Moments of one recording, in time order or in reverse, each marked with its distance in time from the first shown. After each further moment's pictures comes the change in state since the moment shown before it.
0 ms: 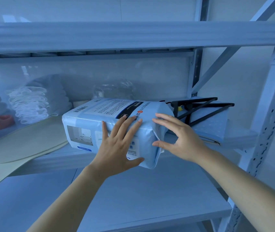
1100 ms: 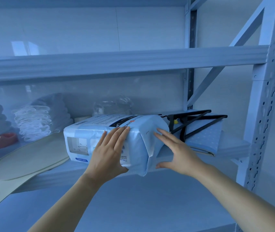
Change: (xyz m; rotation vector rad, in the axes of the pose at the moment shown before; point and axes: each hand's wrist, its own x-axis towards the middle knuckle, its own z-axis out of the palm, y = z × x) left_hand 0.005 -0.010 -0.023 -0.031 0.112 -0.005; right_hand -0.011 0.012 -0.003 -0.100 -0.132 0.048
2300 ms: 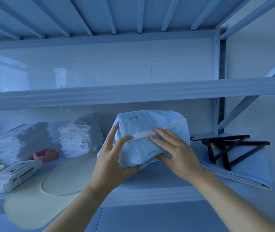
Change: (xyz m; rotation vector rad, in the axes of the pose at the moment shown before) left_hand -0.024 -0.101 -0.093 -0.355 0.342 -0.130; right_hand 0.110 -0.127 0.033 -0.128 0.515 -0.462
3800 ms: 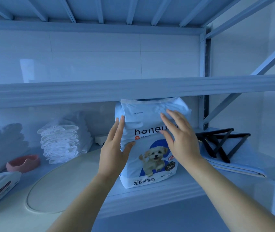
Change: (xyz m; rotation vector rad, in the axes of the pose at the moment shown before) left_hand 0.023 -0.083 0.023 -0.198 0.013 -0.153; right_hand 0.040 0.000 0.044 -0.347 0.219 0.192
